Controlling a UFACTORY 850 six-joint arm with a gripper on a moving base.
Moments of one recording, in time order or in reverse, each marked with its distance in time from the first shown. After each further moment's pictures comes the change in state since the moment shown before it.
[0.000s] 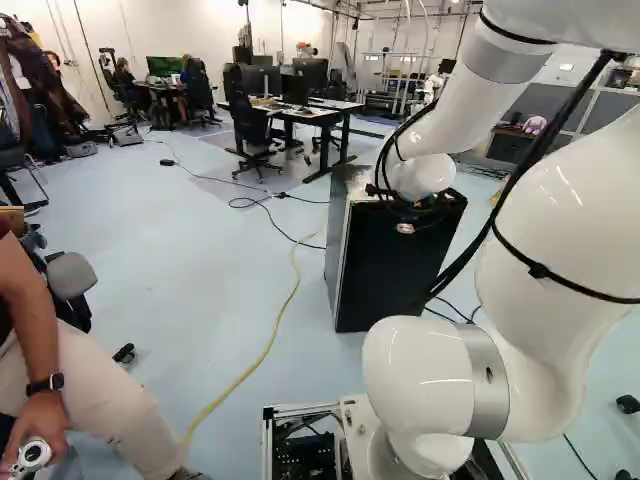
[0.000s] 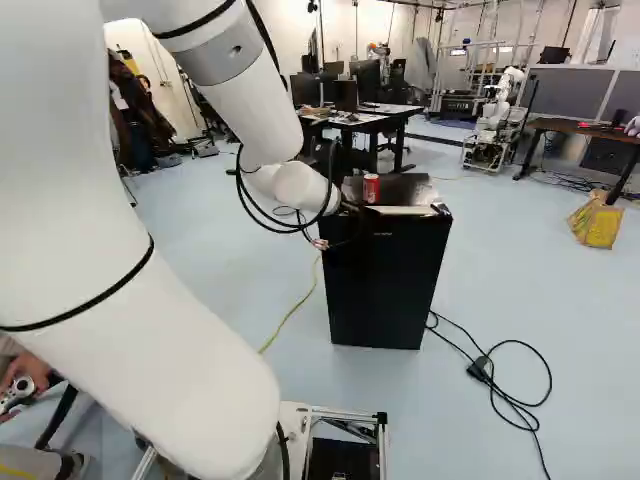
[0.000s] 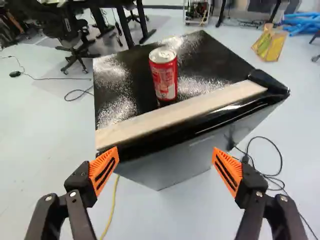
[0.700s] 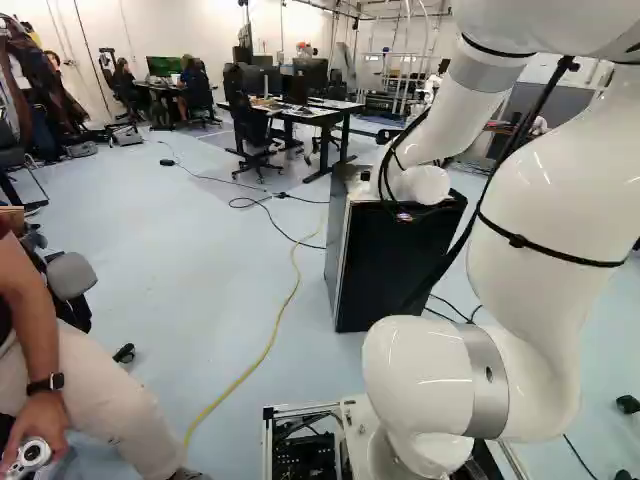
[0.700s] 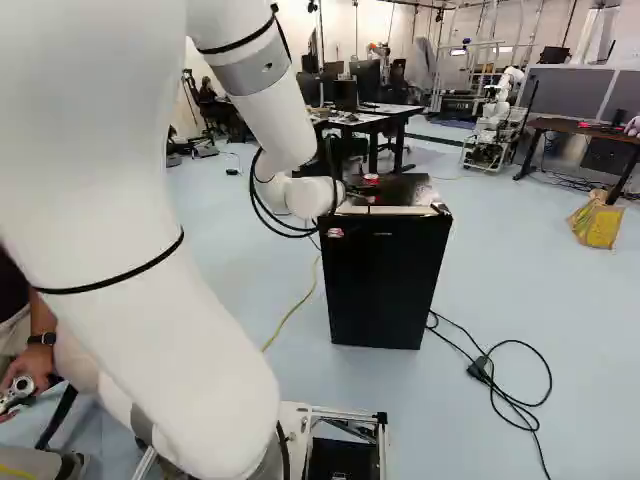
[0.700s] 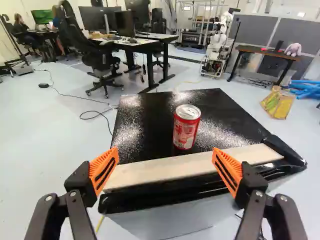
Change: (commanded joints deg) arm -0.8 -8.2 -3.8 -11.0 18.8 0.0
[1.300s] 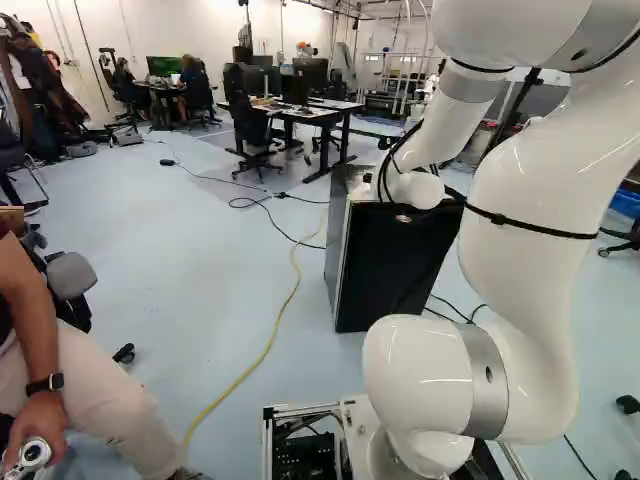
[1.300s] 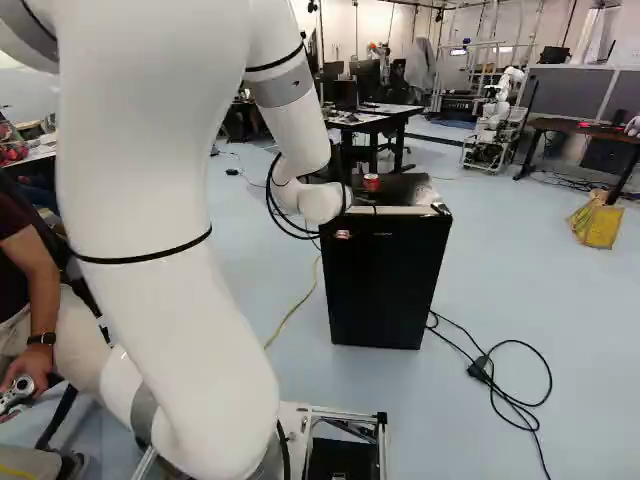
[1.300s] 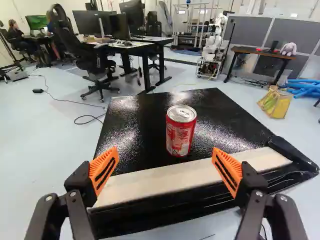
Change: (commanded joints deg) arm -1.1 -7.6 -4.3 2.9 2.6 0.0
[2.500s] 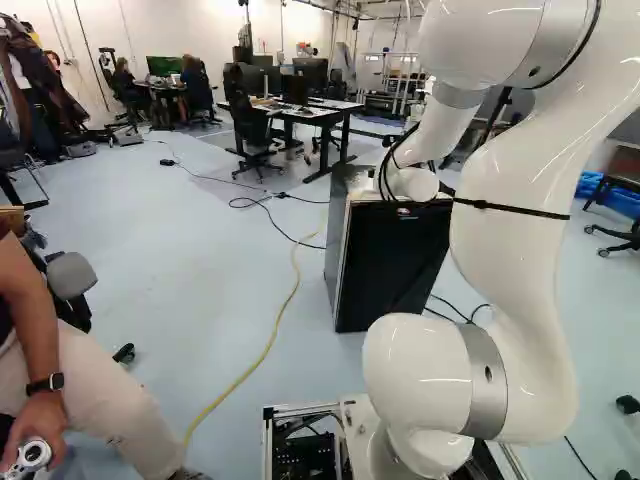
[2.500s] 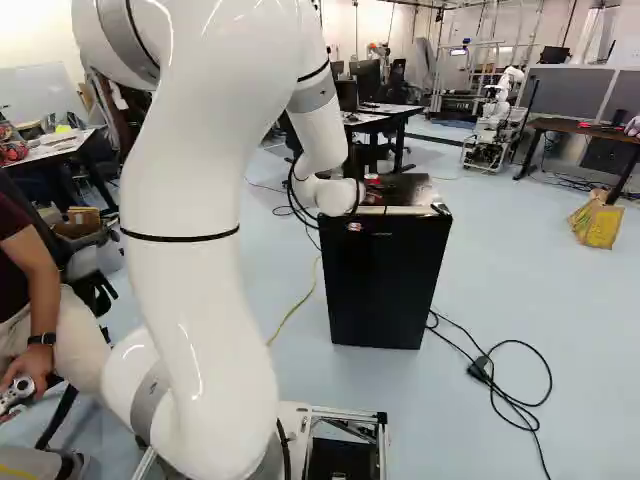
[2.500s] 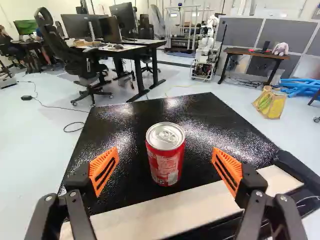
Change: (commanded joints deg) arm -1.5 -8.6 -10.0 0.4 0.0 0.0
